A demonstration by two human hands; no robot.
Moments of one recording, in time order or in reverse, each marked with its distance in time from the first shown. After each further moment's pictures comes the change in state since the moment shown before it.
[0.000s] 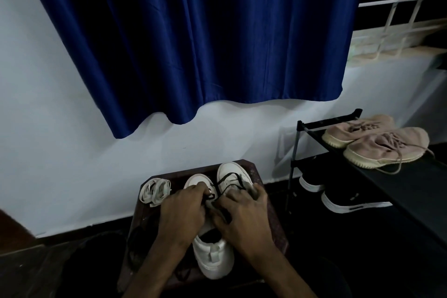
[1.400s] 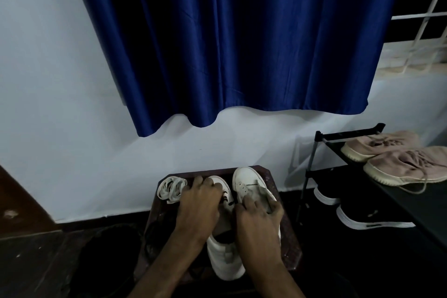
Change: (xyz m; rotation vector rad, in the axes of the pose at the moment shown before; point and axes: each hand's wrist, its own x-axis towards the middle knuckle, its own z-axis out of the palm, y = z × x) left_hand 0.003 0.012 -0.022 0.321 -0.069 -0.010; right_hand -0.010 -0.029 -0.001 -0.309 0.080 0.059
